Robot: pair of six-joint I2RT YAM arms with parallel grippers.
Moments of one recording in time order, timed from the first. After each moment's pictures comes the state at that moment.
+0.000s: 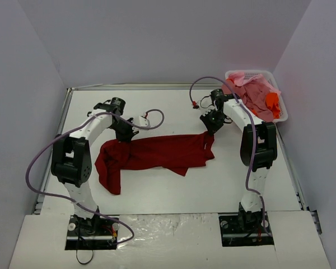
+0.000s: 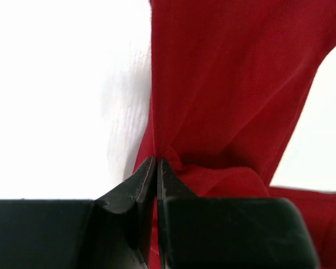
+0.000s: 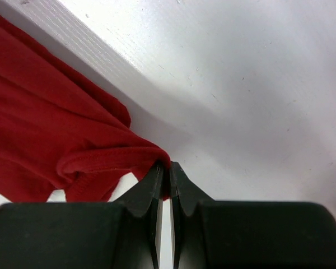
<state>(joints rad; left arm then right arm) -0.24 1.85 1.45 -0.93 0.44 1.08 0.20 2.06 1.65 -0.92 -0.21 -0.55</state>
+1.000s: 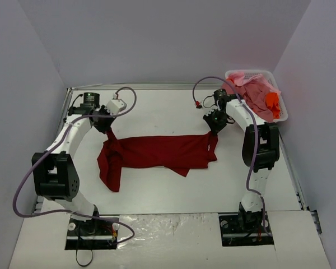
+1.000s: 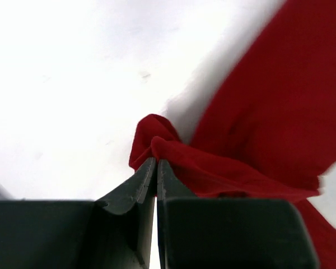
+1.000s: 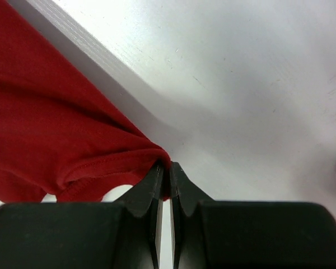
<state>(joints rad) -0.08 1.65 1.36 -0.74 0.31 0.74 0.18 2.04 1.62 -0.91 -0.18 -0.55</state>
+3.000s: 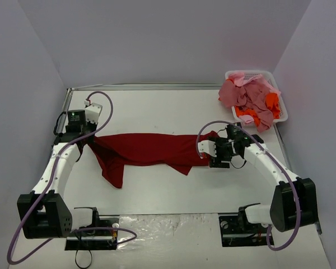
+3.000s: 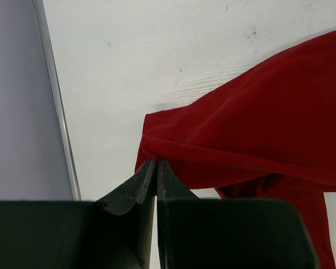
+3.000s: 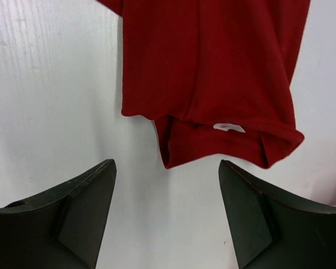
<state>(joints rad) 0.02 1.24 0.98 -0.47 -0.05 0.34 0.22 1.30 0.84 -0.70 -0.43 -1.34</state>
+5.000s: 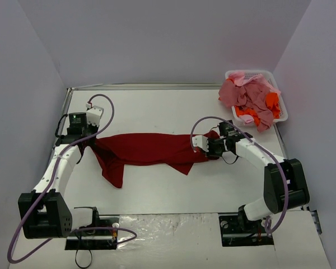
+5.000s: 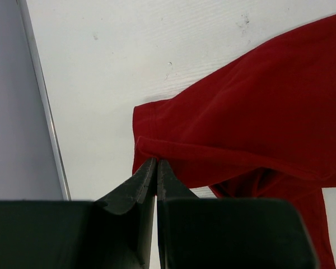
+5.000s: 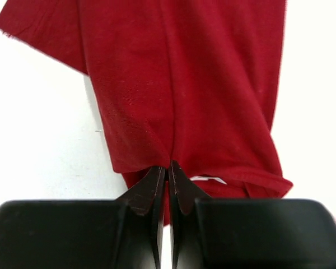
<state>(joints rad) 0.02 1.24 0.93 -0.44 -0.03 0.34 0.26 1.47 0.81 -0.43 -0.50 -1.28</state>
